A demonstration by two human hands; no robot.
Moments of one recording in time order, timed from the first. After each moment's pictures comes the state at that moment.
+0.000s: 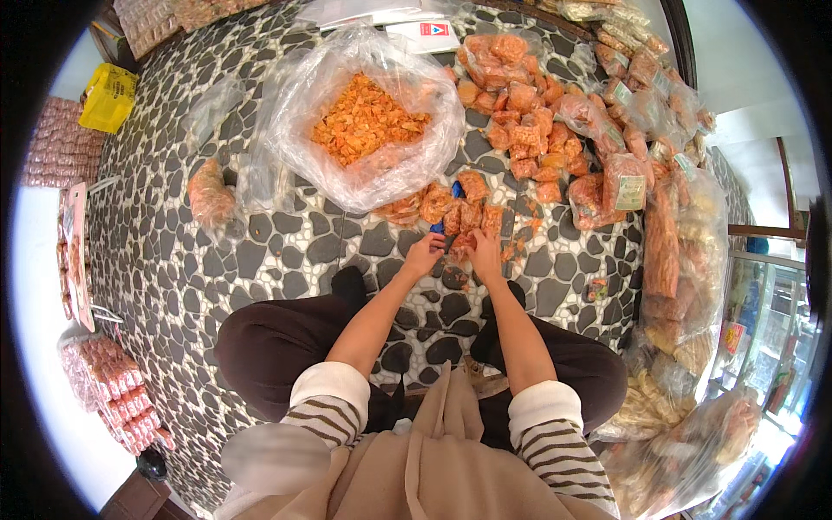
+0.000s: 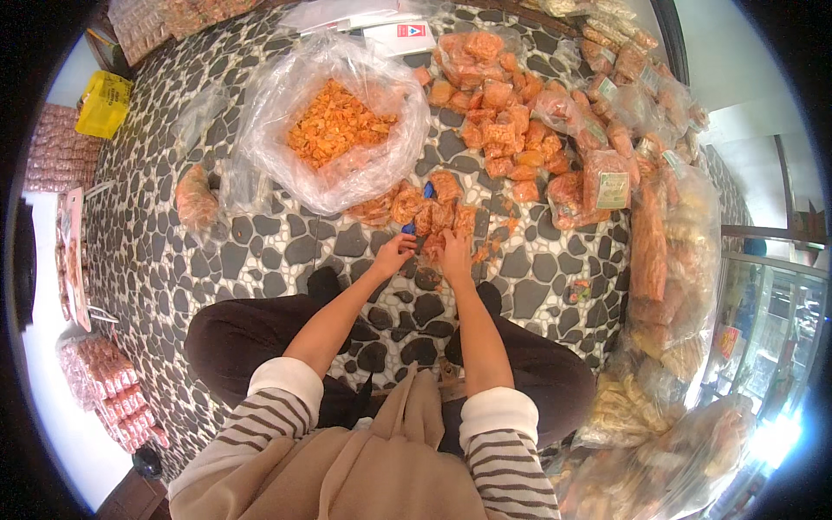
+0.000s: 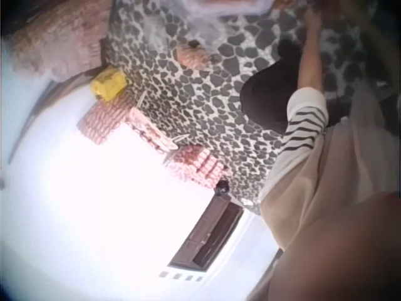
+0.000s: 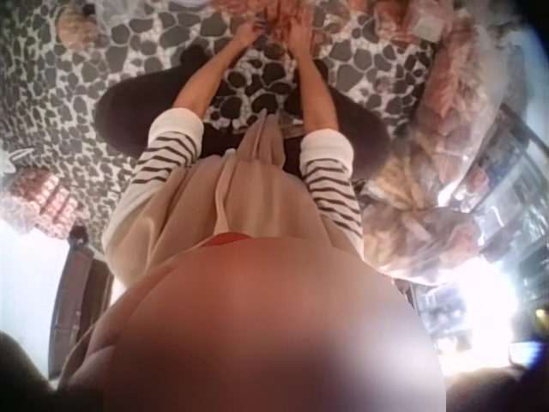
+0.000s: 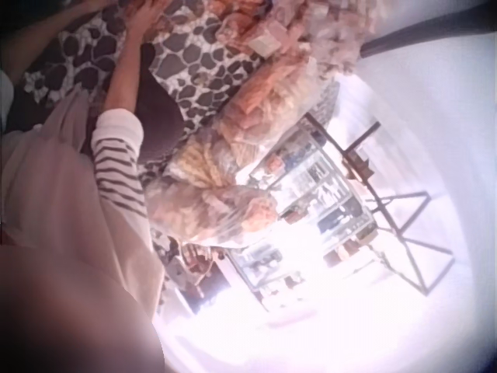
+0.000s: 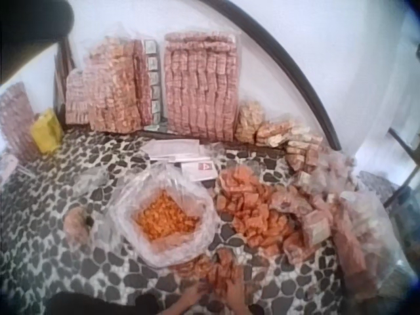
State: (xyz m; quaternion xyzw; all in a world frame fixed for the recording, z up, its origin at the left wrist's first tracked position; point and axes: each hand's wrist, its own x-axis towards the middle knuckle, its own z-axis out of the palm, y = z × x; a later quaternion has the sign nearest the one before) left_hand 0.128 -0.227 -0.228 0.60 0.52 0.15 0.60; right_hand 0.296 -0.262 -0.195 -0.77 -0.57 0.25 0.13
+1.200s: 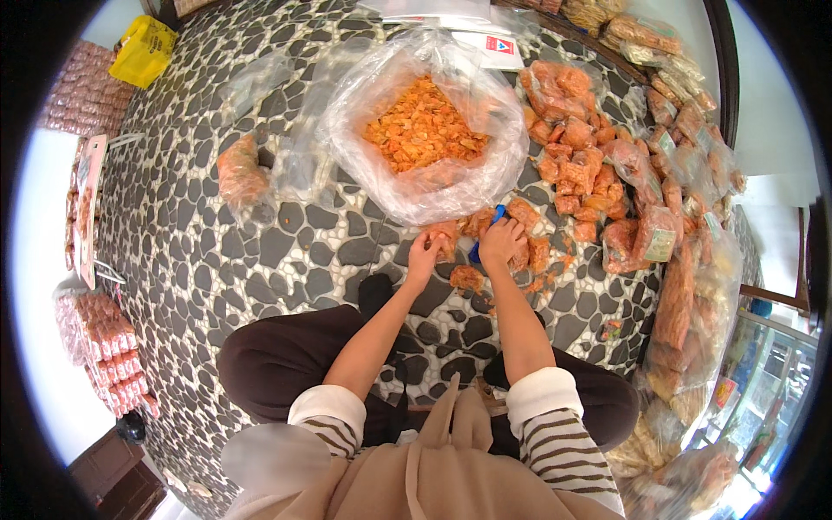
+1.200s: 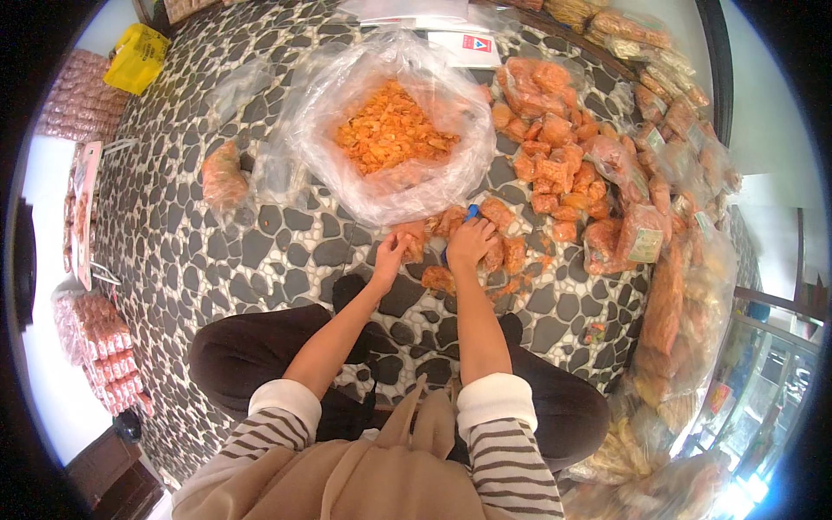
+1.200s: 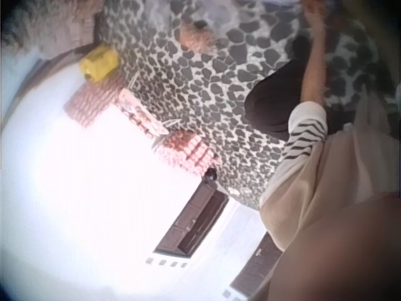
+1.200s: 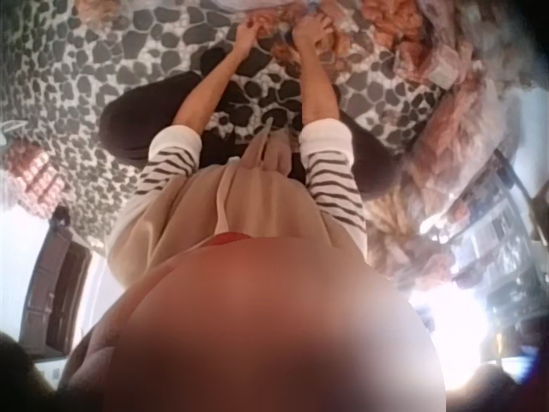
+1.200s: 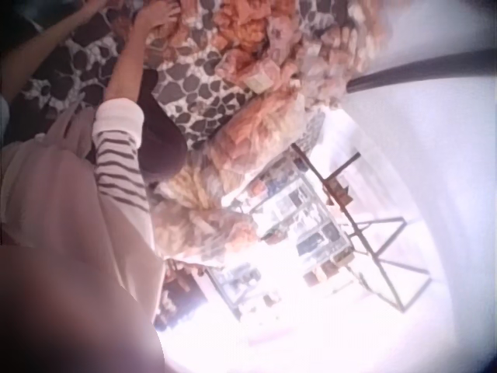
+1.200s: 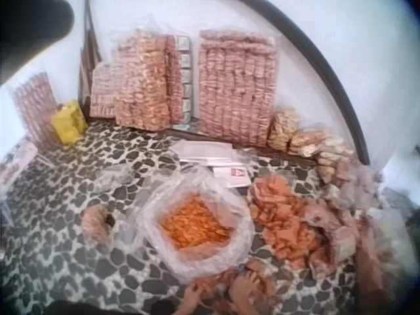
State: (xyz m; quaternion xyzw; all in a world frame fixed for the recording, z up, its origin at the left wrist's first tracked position) left_hand 0.077 -0.200 -0.202 0.30 0.60 0.38 0.64; right_hand 0.233 -0.167 -0.198 -0.85 -0.52 0.12 -0.07
